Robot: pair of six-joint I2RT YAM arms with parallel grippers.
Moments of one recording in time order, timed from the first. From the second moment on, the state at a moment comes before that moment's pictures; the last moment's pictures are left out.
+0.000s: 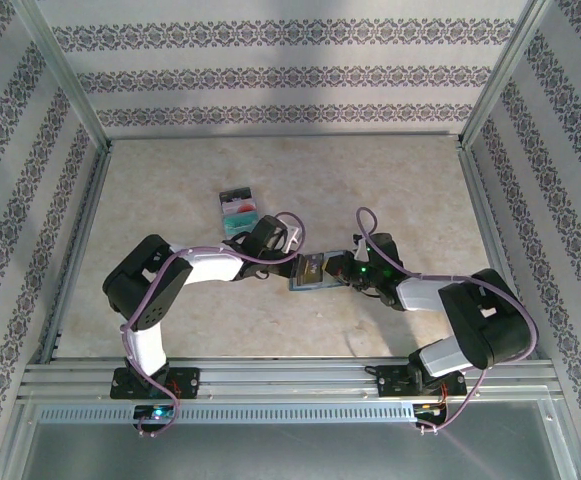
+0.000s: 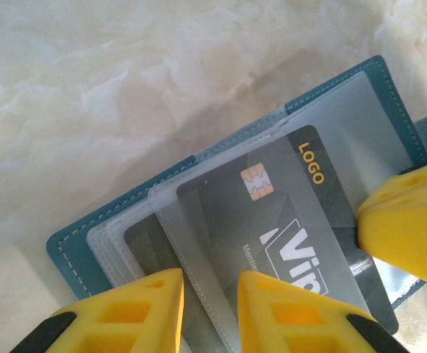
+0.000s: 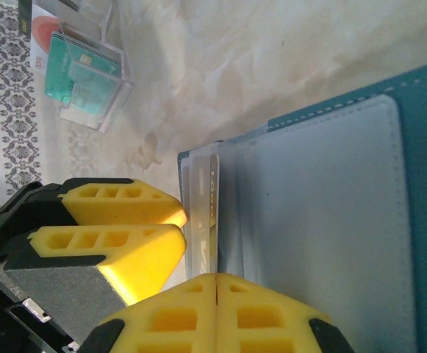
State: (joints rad) left arm -0.68 1.84 0.95 0.06 0.32 -0.43; right arm 0.37 1.46 0.38 0.42 -0.54 0.98
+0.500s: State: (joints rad) left arm -0.68 1.88 0.98 0.06 0.33 -0.43; right arm 0.38 1.45 0.37 0.45 -0.54 0.99
